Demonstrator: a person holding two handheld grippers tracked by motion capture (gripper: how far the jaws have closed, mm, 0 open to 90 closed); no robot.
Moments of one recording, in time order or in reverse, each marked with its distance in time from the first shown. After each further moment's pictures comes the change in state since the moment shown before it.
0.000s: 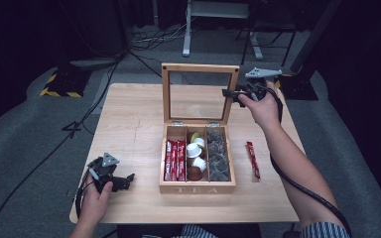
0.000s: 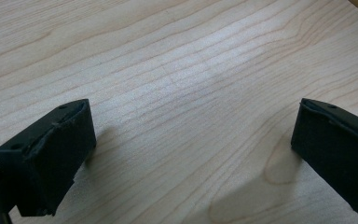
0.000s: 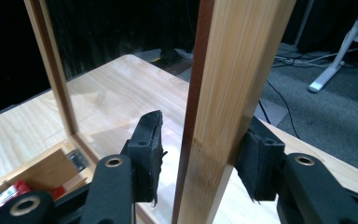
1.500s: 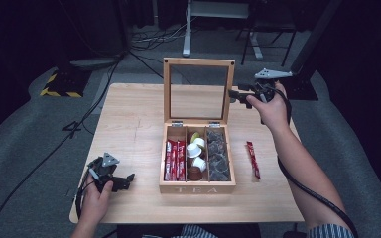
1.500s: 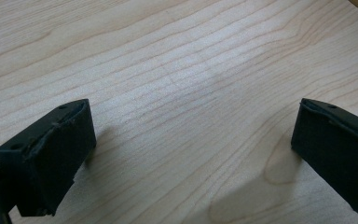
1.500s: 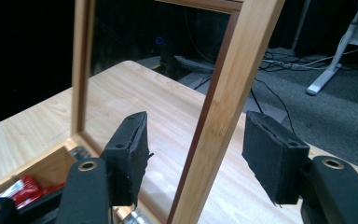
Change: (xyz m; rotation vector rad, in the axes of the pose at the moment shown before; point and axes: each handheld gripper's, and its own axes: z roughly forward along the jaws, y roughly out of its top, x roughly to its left) left arm 0.000 0.000 0.000 -0.001 0.000 -0.002; right arm -0.017 -0.007 -0.011 -0.028 -0.008 0.038
